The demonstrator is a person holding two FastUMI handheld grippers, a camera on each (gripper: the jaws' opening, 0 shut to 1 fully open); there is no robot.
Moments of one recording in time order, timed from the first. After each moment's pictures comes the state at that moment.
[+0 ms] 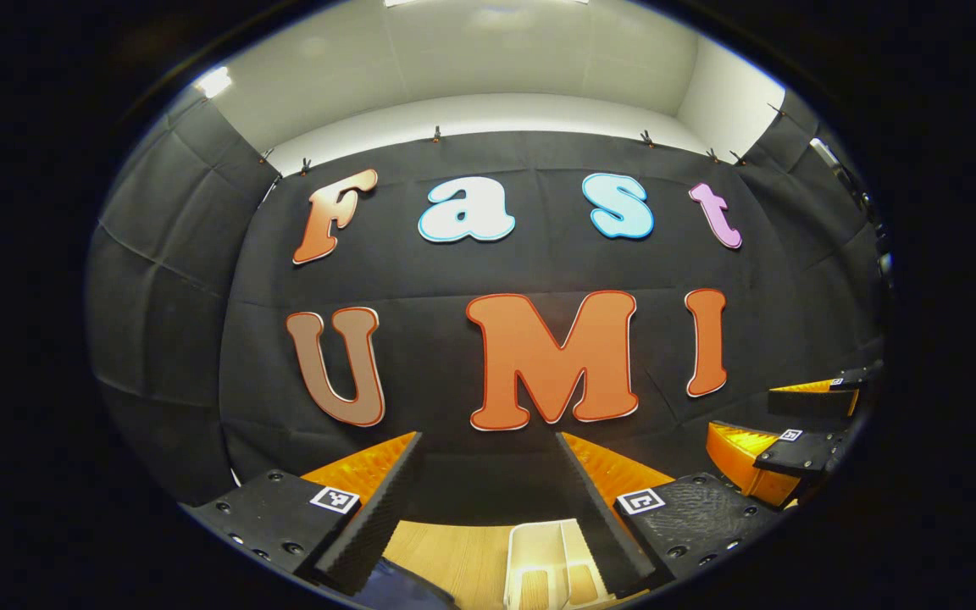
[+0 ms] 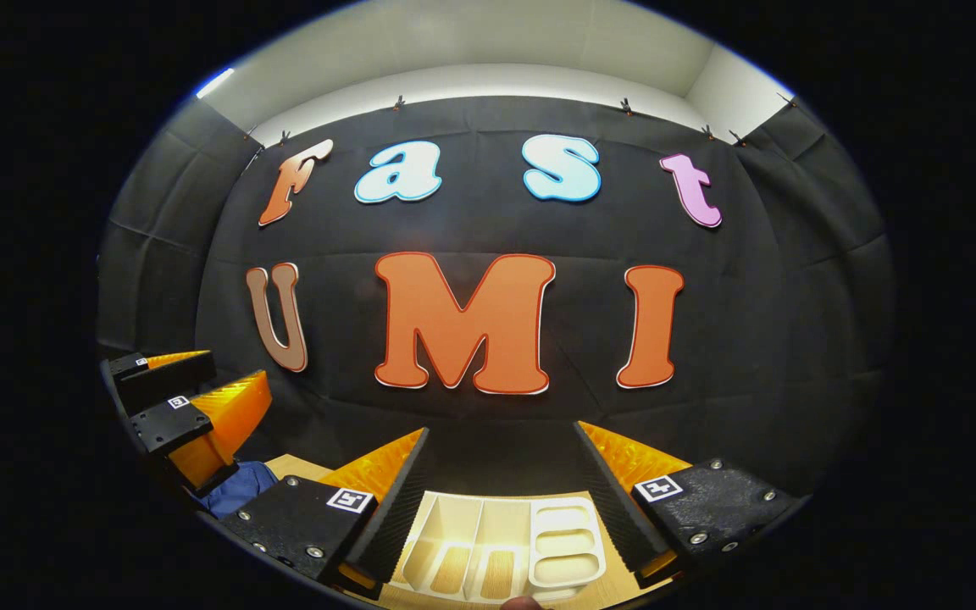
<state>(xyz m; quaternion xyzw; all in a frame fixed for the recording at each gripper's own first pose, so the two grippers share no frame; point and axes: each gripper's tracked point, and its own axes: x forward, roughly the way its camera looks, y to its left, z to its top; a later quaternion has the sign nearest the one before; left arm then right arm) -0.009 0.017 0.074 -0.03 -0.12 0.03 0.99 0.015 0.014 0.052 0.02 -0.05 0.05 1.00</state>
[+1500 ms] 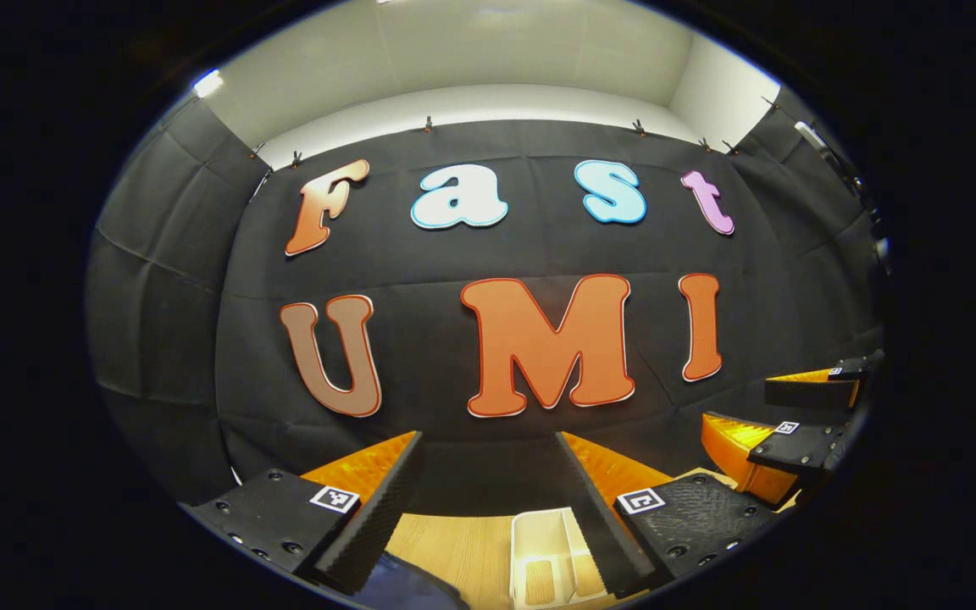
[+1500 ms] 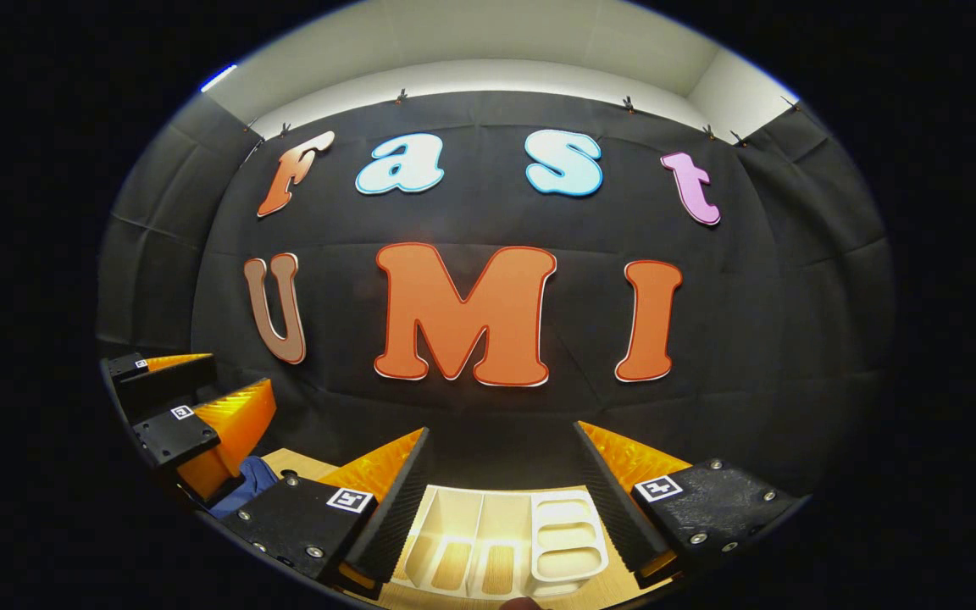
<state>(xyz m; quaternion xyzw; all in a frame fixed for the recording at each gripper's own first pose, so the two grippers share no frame) -0.011 0.018 0.058 -0.02 -0.09 0.02 1.00 0.011 0.021 0.047 0.01 -0.04 0.05 1.00</state>
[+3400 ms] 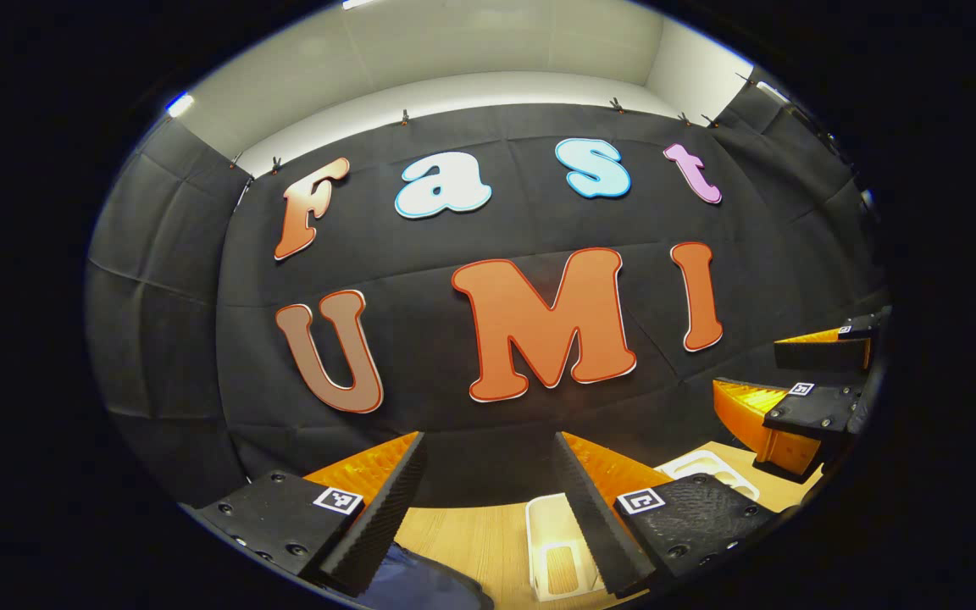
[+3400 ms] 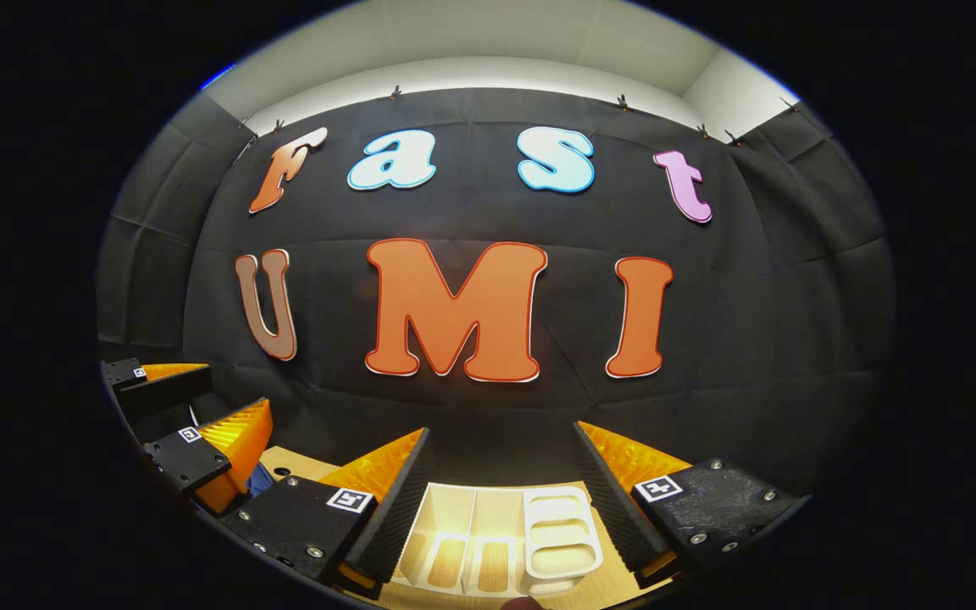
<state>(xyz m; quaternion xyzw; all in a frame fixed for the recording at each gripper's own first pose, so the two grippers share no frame) -0.006 0.014 0.042 0.02 -0.07 0.02 1.00 0.027 0.021 0.019 0.01 -0.03 0.03 1.00</state>
